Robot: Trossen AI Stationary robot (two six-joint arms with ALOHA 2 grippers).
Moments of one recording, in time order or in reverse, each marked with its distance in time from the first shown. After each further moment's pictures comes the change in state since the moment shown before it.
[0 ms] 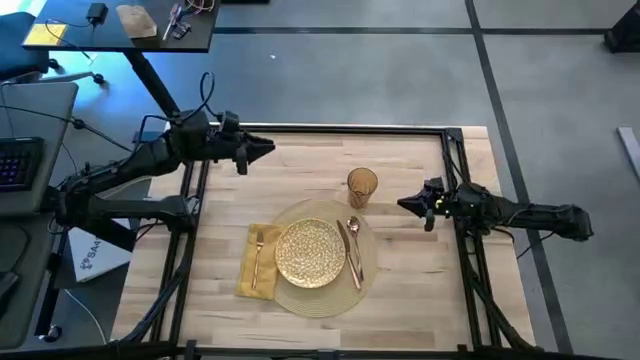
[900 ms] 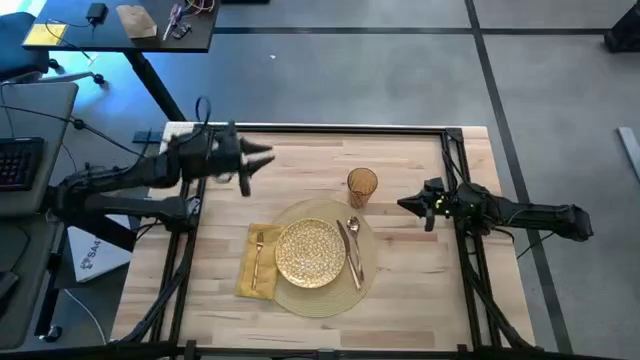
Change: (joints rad) left arm -0.250 -0.141 -0.225 0.220 -0.285 0.664; right arm 0.000 0.000 0.001 -0.003 0.000 0.000
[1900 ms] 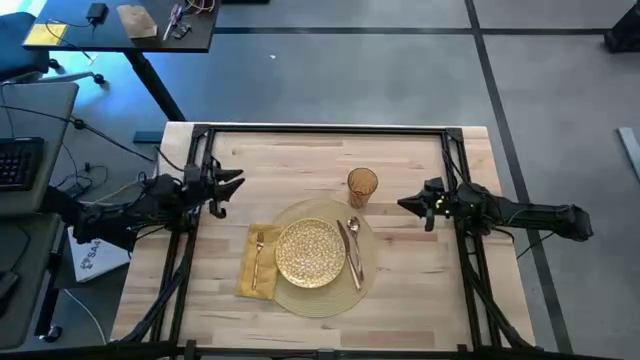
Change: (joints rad) left arm -0.001 -0.742 -0.682 0.213 -0.006 -0.325; right arm 0.000 0.000 0.000 0.000 0.000 0.000
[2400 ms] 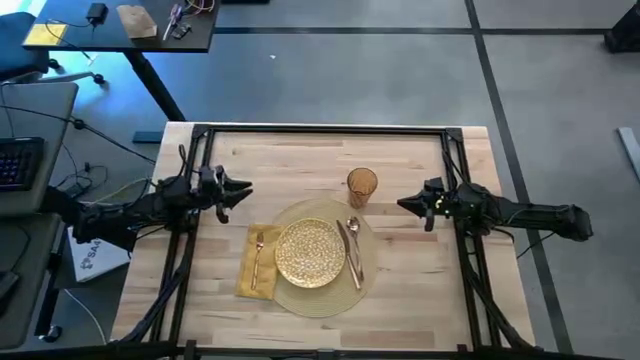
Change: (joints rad) left arm 0.000 0.004 0.002 -0.173 0.041 -0.183; right arm 0.000 0.000 0.000 0.000 0.000 0.000
